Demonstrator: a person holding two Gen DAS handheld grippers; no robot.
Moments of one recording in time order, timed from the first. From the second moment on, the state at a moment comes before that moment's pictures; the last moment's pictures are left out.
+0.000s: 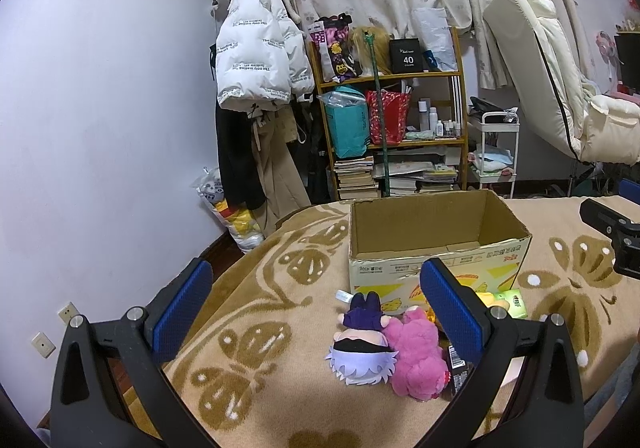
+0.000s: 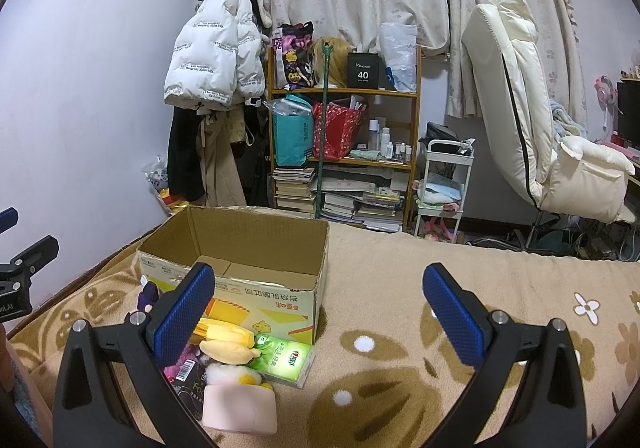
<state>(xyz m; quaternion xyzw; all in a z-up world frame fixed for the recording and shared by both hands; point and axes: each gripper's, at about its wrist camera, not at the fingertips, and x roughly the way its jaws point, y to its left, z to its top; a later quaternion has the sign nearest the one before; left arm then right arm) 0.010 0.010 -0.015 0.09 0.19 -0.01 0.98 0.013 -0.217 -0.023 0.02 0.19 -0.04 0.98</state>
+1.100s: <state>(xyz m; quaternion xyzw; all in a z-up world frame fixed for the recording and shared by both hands) 0.110 -0.003 -0.034 0.06 0.34 0.00 0.94 0.071 -0.184 -0.056 0.02 0.28 0.06 0.96</state>
